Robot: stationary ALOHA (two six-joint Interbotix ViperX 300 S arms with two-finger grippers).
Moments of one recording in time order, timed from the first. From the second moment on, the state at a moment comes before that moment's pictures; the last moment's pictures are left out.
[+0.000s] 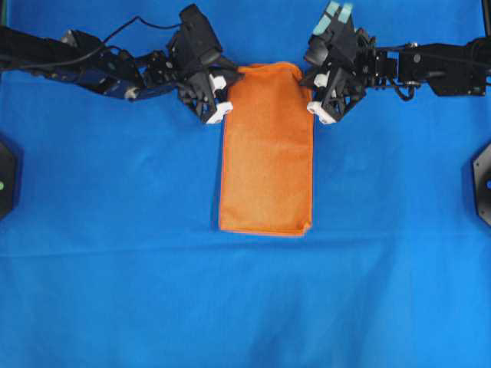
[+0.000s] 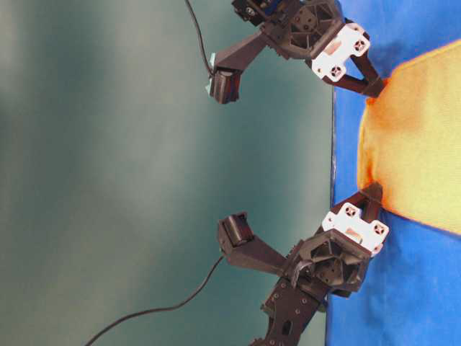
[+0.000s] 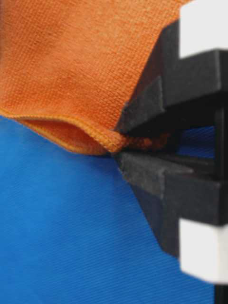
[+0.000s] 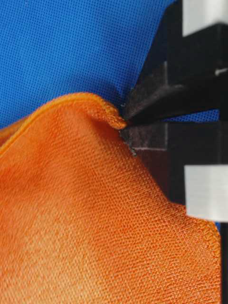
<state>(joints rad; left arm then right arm) 0.42 0.40 0.62 -0.03 -0.39 0.01 -0.52 0.16 0.78 -0.57 -0.13 0.57</state>
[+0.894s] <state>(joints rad) 0.41 0.22 0.70 -0.03 -0.30 0.08 -0.51 0.07 0.75 -0.57 -0.07 0.57</state>
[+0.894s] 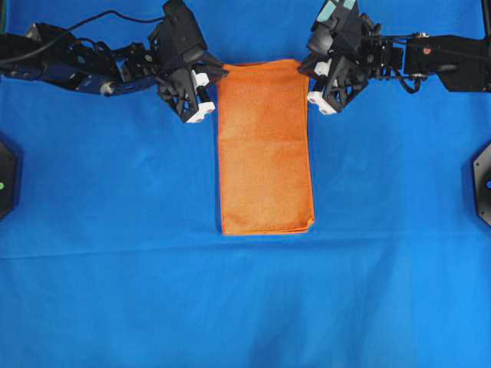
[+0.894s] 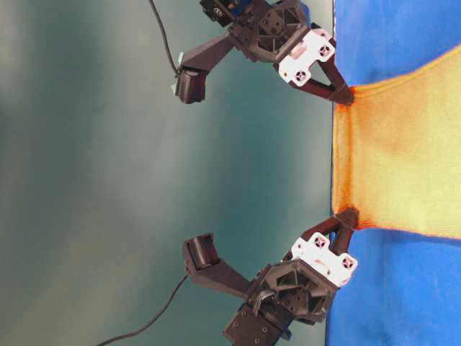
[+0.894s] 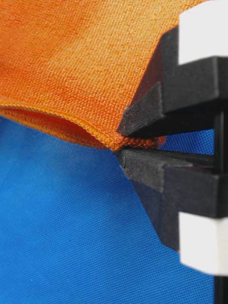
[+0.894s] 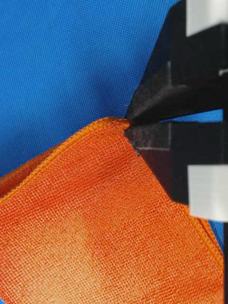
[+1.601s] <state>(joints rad) 0.19 0.03 0.85 -0.03 -0.33 0.12 -0.20 -0.11 0.78 -0.54 0.19 0.63</state>
